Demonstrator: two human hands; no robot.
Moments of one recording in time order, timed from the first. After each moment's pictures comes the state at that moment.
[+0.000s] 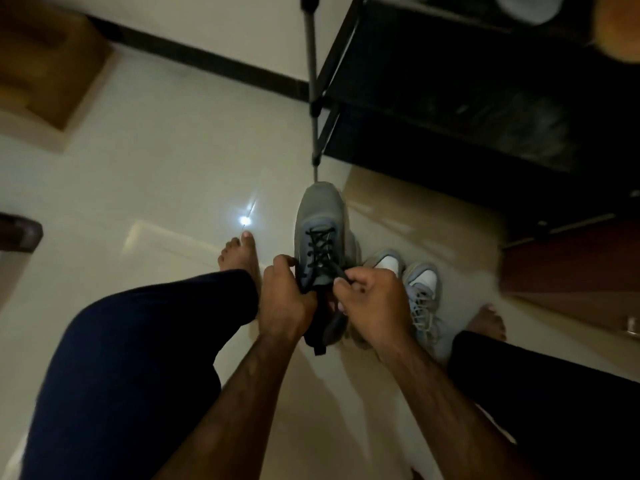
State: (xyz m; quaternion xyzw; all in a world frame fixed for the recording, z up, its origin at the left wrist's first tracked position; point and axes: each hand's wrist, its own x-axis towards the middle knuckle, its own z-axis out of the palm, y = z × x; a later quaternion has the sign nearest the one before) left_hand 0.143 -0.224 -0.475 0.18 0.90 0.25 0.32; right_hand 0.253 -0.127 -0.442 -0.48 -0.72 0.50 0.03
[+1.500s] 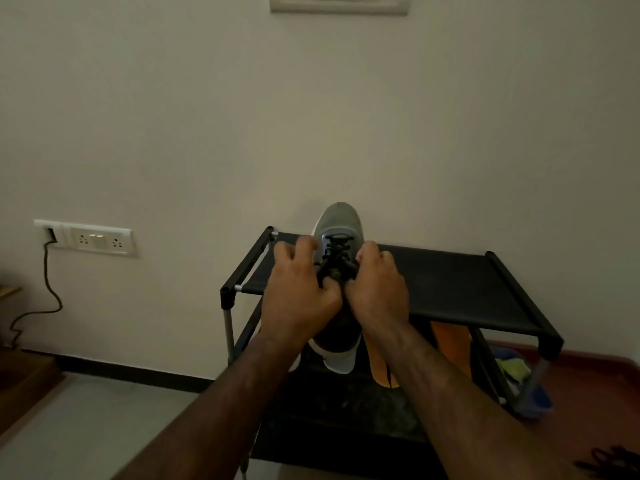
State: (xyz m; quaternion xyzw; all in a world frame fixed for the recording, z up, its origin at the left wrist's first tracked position) left_hand 0.088 0.012 -0.080 0.50 0.72 0.48 -0.06; right_hand 0.193 0.083 -0.057 -0.48 -0.80 0.15 0.33
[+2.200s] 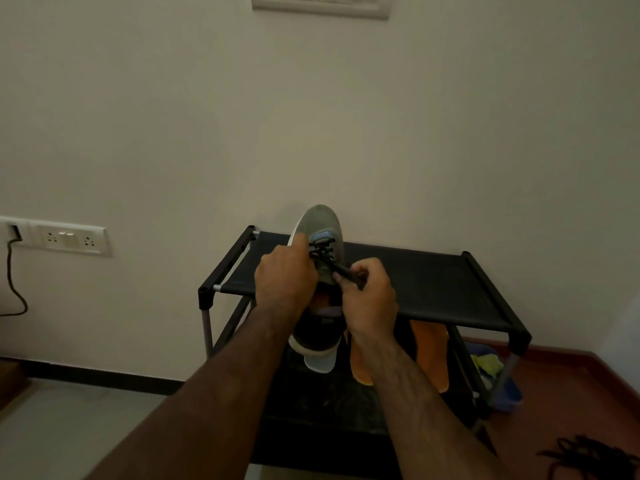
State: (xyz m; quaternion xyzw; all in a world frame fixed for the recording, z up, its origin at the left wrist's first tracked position) left_hand 0.076 0.061 -0.071 0.48 0.80 0.33 -0.12; right_hand 0.205 0.102 -0.096 -0.43 -0.65 0.39 0.50
